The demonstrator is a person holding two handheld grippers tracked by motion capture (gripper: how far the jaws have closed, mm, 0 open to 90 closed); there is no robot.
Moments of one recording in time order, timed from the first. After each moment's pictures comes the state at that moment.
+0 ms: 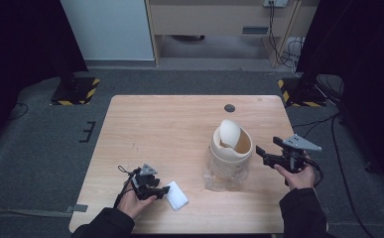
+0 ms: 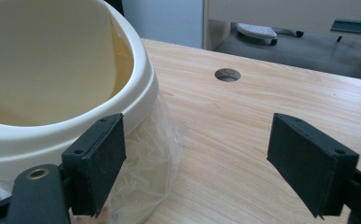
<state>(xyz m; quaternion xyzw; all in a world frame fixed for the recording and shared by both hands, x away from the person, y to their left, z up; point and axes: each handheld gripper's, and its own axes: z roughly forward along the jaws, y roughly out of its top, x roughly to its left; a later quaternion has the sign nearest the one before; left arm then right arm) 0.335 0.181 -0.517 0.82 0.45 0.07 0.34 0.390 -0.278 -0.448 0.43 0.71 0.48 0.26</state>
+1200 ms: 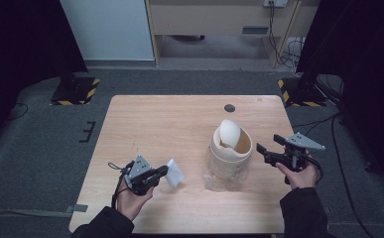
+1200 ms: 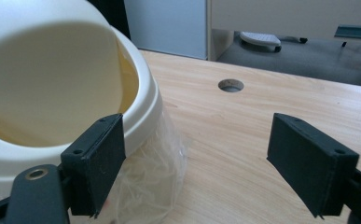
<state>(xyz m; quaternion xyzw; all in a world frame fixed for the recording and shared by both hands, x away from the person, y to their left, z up) 0.320 0.182 -0.458 0.77 0.36 0.18 0.49 0.391 -0.280 -0.440 0.43 0.70 0.51 0.25</state>
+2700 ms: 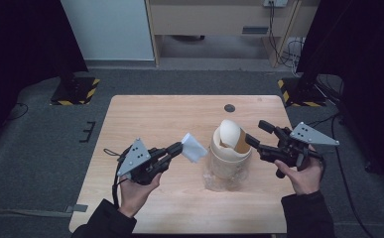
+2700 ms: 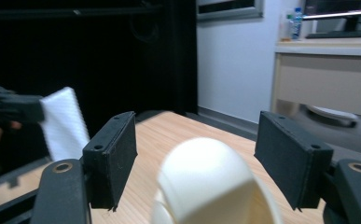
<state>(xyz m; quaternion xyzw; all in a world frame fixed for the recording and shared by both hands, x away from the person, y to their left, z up) 0.313 0.145 -0.364 0.69 0.24 0.22 0.64 0.351 -0.234 -0.344 0.31 0.67 0.64 0.21</state>
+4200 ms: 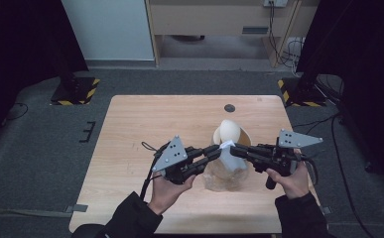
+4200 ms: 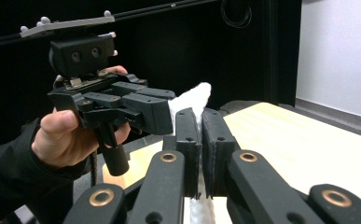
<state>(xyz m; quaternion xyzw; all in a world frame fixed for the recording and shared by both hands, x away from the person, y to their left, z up) 0.317 0.075 -0.354 0.70 0.18 0.15 0.68 0.339 -0.208 -0.346 0.21 0.71 0.67 0.04</state>
